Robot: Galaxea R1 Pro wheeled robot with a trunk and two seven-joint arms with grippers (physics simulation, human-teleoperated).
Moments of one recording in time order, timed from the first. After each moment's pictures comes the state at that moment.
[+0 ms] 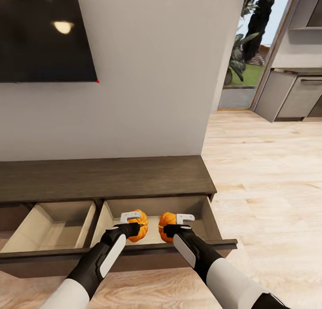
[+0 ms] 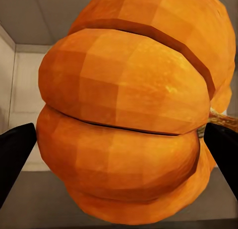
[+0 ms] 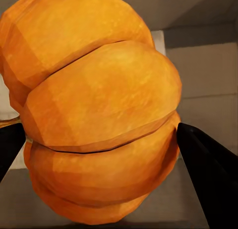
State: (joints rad) left arm -0.55 -0.03 -0.35 -0.94 0.48 0.51 0.35; right arm -0.72 0.17 0.56 -0.55 -0.62 0.31 -0.42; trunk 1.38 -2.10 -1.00
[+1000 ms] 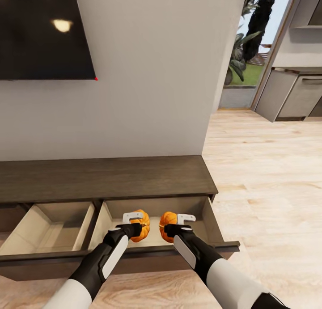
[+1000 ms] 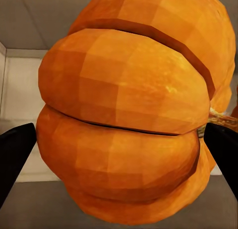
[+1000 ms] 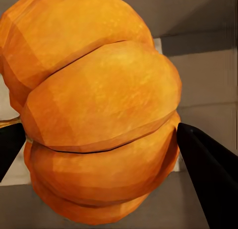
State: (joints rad) left arm -0.54 -0.05 -0.36 -0.93 0.47 0.49 0.35; right arm -0.72 0.17 0.56 -0.53 -0.63 0.26 -0.42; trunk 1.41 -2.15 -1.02
